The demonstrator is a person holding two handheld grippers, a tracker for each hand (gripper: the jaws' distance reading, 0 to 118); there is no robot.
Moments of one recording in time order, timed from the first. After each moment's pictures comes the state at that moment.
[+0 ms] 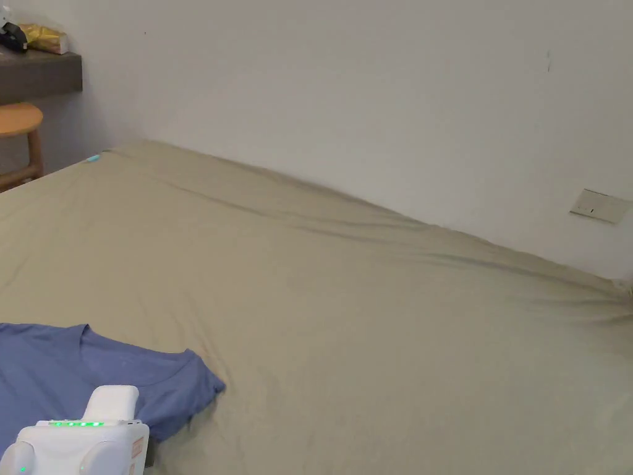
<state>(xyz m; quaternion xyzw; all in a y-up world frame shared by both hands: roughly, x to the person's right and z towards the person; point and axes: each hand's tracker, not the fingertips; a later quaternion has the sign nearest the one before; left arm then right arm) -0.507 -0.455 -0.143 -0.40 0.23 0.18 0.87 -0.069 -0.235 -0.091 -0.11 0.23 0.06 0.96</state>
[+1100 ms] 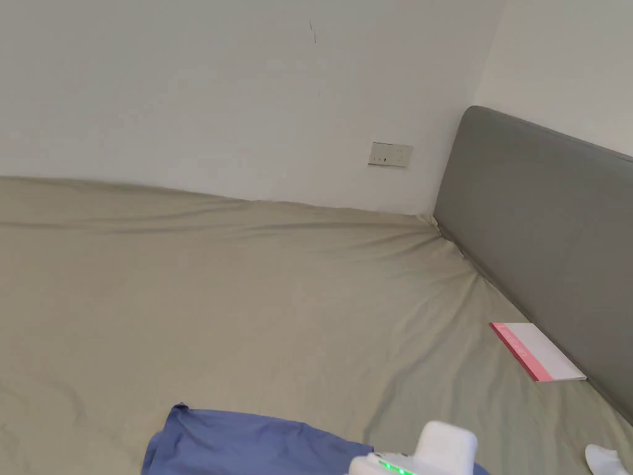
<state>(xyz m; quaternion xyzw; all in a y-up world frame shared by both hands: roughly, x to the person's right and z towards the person) 0.046 -0.339 -0.220 -0.37 -0.28 0.08 0.88 0.191 -0.209 -0.037 -0.09 0.00 -0.01 1.00</state>
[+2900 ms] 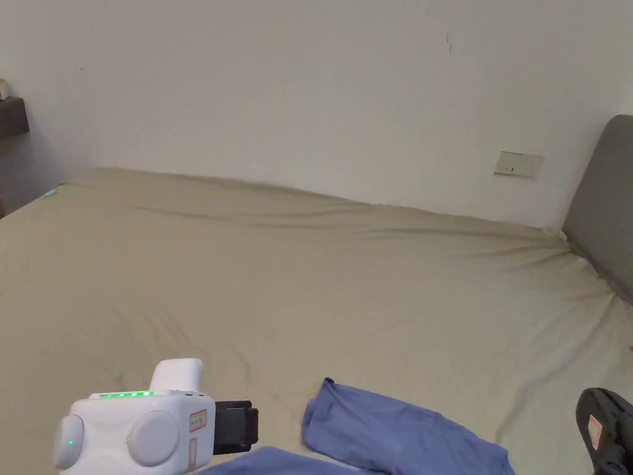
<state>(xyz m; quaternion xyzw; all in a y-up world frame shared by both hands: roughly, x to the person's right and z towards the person) -0.353 -0.353 -0.108 -0.42 0.10 0.19 0.88 0.043 -0.196 -0.022 -0.05 0.18 0.05 0.98</state>
